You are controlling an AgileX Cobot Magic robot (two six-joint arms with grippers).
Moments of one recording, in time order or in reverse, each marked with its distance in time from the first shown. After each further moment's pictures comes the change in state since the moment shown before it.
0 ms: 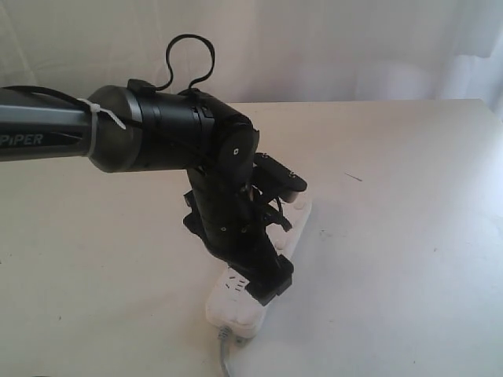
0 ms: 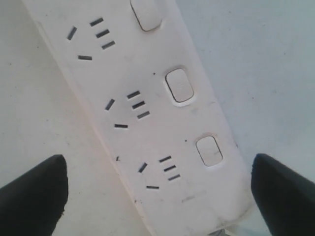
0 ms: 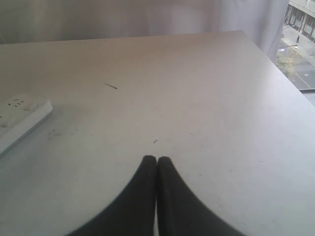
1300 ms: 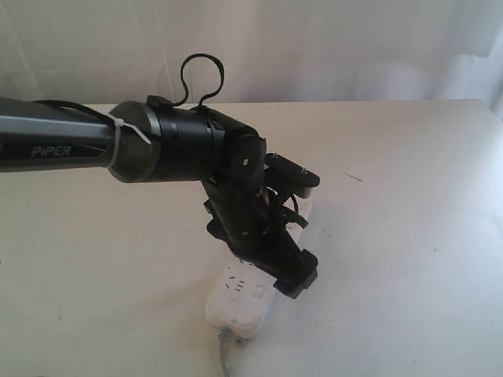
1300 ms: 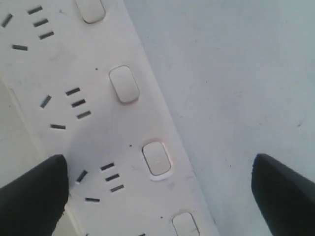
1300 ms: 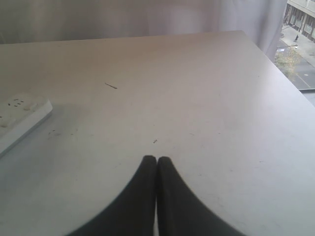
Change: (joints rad) left arm 0.000 0.063 -0.012 -0.088 -0.156 -0.014; right arm 0.000 0.000 0.000 0.000 0.000 0.000
